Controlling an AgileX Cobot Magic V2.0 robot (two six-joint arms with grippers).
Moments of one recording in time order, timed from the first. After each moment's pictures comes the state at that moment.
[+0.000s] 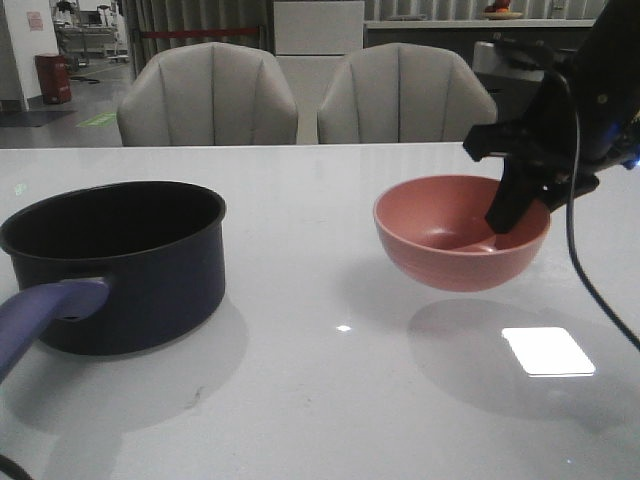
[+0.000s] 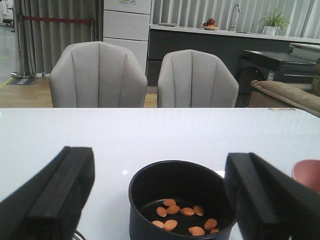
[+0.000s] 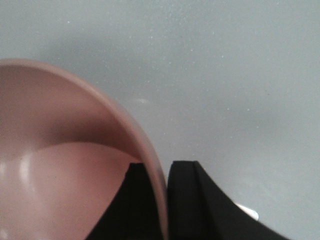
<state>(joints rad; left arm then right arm) -0.23 0.16 -0.29 -0.12 0.20 -0.01 0.17 1.84 -1.24 0.40 0.64 -0.37</state>
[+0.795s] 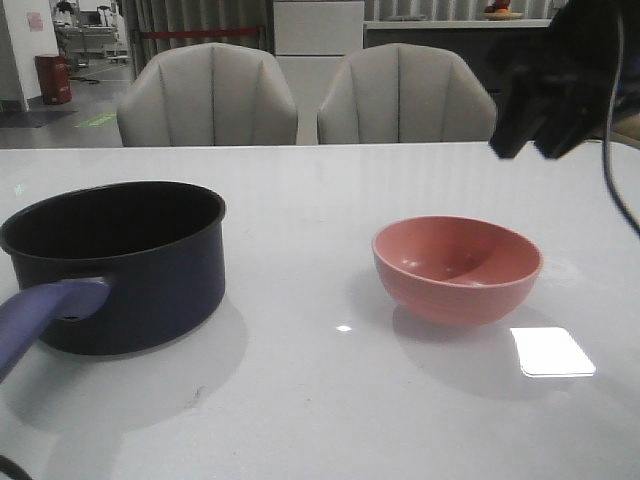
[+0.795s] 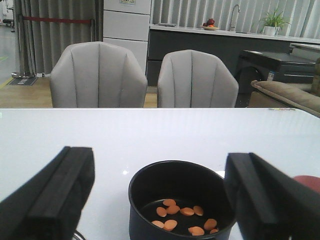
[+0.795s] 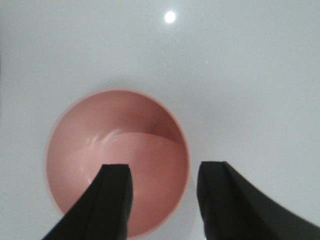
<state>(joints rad) -0.23 0.16 -0.29 -0.12 0.20 -0.01 0.17 1.56 -1.23 0.38 0.72 -0.36</state>
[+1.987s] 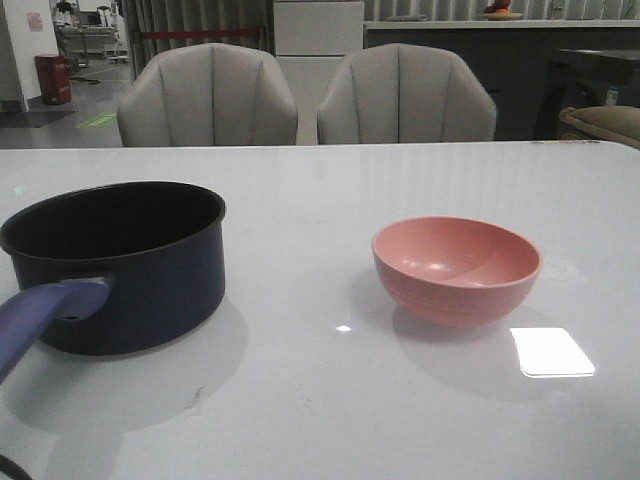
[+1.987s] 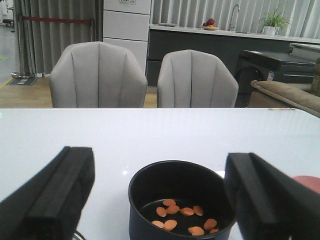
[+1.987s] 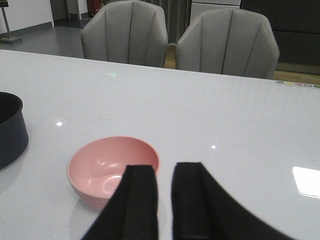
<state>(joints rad) -0.23 0.16 -0.29 -0.12 0.20 -0.01 0.25 0.29 -0.16 0.39 0.05 -0.36</state>
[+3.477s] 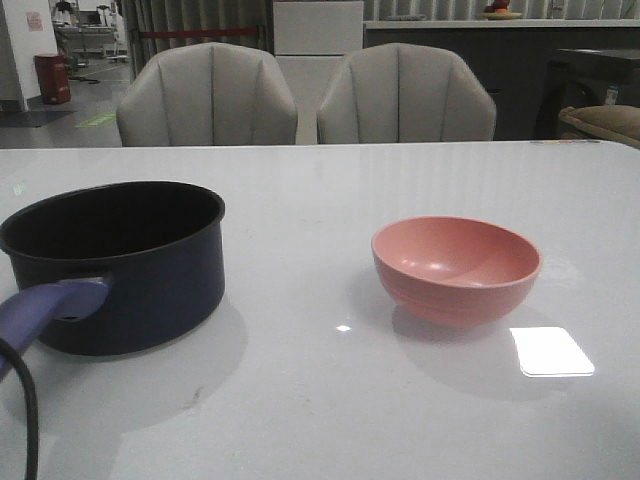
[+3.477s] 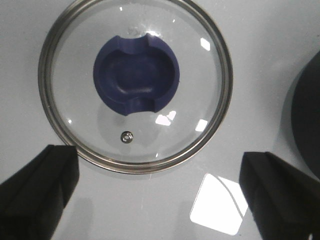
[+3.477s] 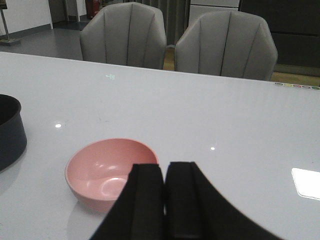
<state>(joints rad) 0.13 1.42 -0.96 -0.01 0.86 -0.22 0.25 0.29 -0.16 0.39 0.04 -0.36</state>
